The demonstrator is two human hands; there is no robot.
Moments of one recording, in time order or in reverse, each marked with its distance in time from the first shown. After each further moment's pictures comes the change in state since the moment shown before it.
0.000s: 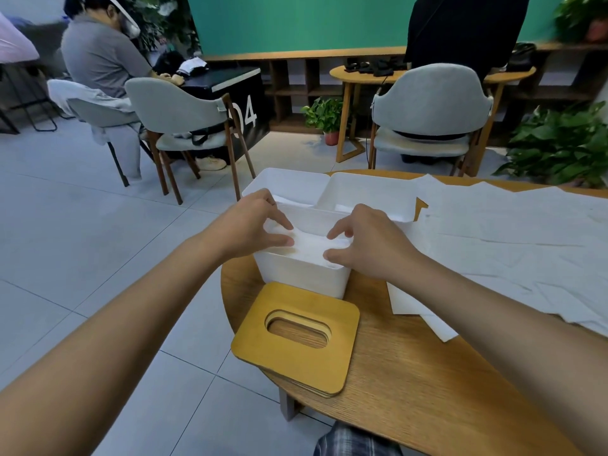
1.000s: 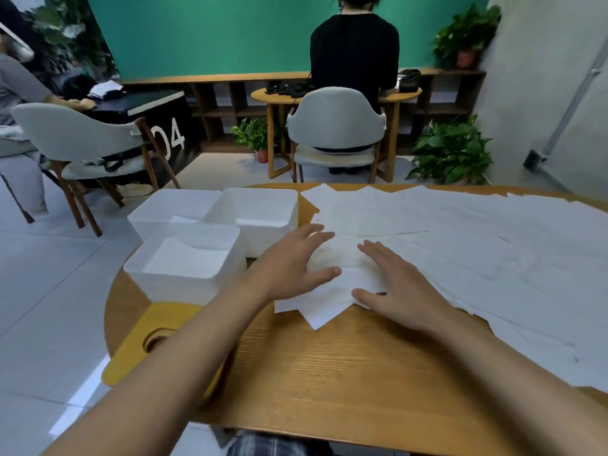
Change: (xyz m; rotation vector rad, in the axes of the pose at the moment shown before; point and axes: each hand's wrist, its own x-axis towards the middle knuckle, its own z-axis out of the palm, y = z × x) left_hand 0.027 0.225 0.101 -0.137 -0.063 0.294; right_hand -0.150 0.184 -0.066 0.085 0.017 0.177
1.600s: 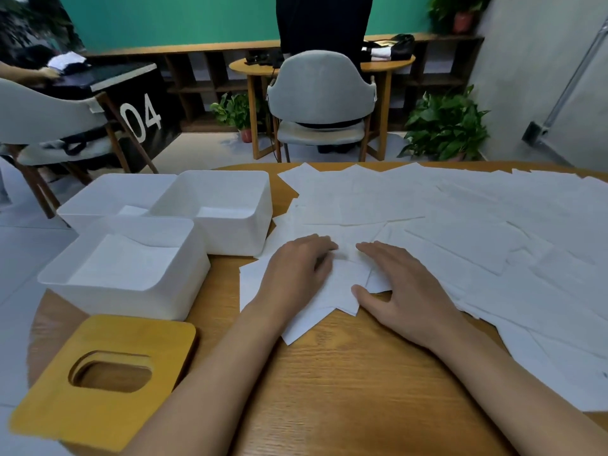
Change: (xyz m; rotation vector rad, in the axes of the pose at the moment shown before) left_hand 0.046 0.001 0.092 -0.081 0.270 0.005; right_hand 0.010 0.052 0.018 -0.058 0.164 -0.007
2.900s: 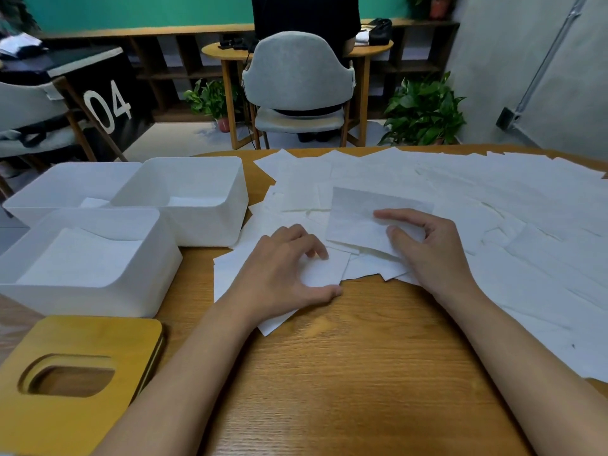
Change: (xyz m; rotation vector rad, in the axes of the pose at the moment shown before) left_hand -0.016 0.012 -0.019 -0.060 -0.219 0.064; right_hand 0.010 0.029 -0.030 0.638 0.322 0.166
